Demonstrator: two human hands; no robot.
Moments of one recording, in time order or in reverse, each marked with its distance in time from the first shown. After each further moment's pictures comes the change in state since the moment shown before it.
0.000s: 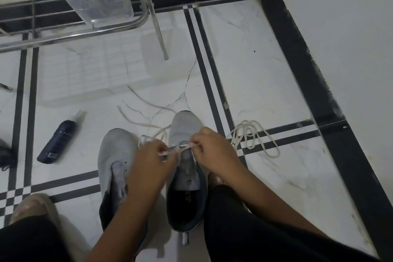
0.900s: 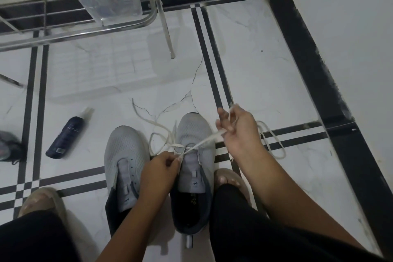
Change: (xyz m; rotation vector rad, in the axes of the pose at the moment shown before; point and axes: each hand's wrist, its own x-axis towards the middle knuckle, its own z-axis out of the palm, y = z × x) left_hand -0.008 -0.009 0.016 -0.140 -0.122 -0.164; right_hand 0.024 -0.004 -0.038 1.892 0.228 0.634
